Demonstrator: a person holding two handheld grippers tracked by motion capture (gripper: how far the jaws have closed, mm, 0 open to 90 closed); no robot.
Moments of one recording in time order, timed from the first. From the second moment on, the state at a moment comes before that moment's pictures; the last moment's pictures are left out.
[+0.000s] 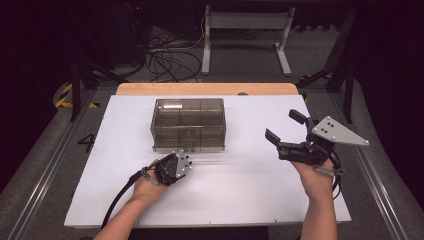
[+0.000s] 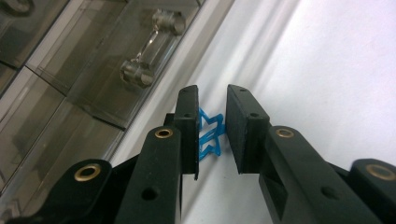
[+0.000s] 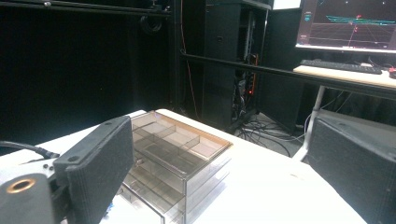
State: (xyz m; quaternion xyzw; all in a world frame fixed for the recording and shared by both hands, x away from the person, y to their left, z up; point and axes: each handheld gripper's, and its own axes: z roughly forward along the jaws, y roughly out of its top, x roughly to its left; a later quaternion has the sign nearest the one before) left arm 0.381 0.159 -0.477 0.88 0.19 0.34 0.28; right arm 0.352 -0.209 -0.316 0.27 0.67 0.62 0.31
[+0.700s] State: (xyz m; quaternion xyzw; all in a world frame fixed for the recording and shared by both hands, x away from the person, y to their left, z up) left arm 0.385 0.158 -0.479 0.87 0.20 0.34 0.28; right arm 0.353 -0.210 -0.316 0.27 0.67 0.62 0.31
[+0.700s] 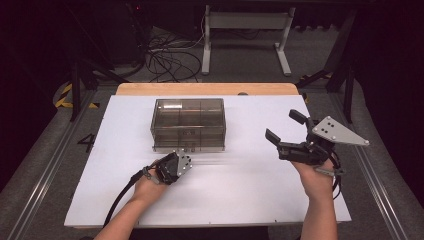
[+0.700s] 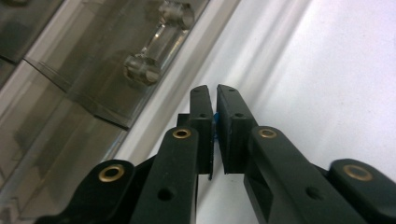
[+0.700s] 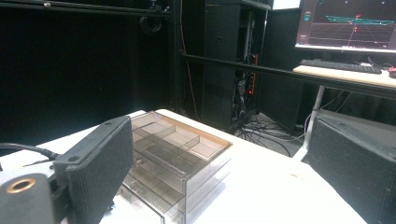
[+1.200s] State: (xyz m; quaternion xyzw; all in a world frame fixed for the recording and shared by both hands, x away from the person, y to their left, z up) left arm 0.374 0.160 -0.468 0.87 0.19 0.34 0.31; right arm 0.352 -0.212 -0.316 0.27 0.67 0.62 0.32
